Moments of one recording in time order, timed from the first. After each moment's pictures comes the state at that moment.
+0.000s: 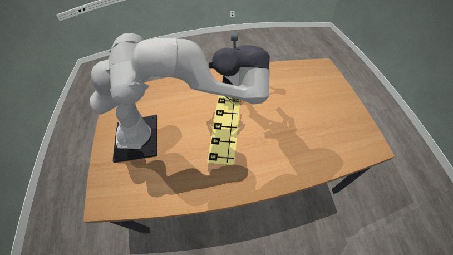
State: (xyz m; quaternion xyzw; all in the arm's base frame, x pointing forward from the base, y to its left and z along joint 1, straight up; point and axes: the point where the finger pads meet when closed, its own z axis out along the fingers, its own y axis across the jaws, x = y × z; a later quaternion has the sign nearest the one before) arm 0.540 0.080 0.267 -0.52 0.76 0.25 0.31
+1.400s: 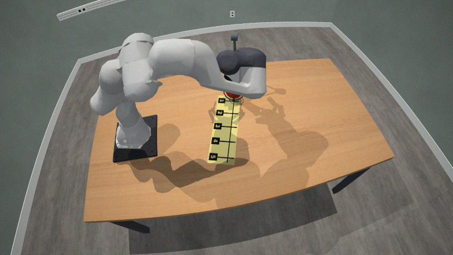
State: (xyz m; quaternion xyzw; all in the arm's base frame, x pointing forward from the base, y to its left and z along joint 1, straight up) arm 0.552 0.147 0.214 -0.53 0.75 0.26 0.30
